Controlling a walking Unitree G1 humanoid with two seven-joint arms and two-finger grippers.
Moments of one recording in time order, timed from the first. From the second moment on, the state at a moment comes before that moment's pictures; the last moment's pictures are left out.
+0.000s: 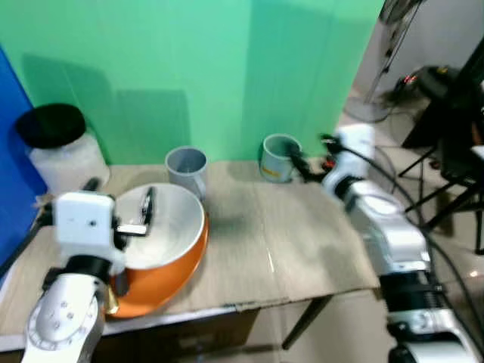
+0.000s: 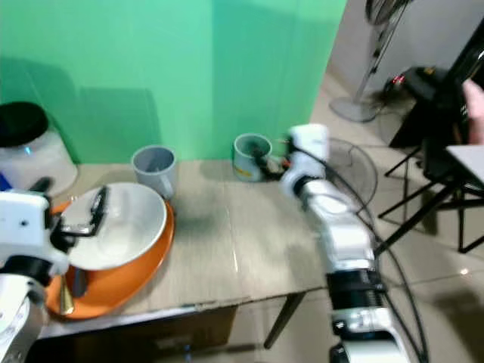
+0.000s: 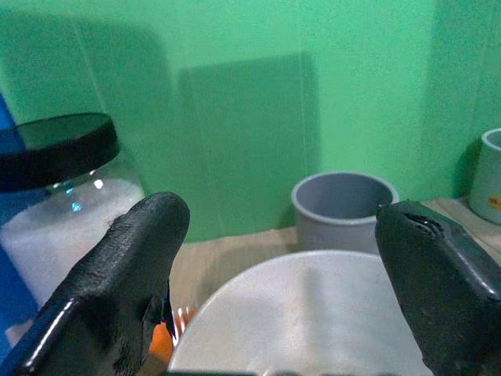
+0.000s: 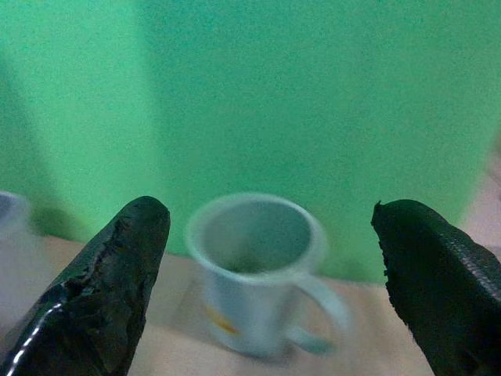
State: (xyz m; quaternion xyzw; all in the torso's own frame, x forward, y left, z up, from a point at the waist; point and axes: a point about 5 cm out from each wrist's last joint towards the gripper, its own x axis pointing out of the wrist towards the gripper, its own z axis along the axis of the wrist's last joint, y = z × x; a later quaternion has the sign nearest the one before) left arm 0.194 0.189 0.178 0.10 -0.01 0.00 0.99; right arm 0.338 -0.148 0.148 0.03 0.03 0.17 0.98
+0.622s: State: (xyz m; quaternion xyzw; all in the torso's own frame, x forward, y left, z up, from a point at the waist) left arm 0.202 0.166 0.187 0.09 0.02 -0.23 0.97; right arm 0.388 -0.162 0.158 -0.04 0.04 0.24 0.97
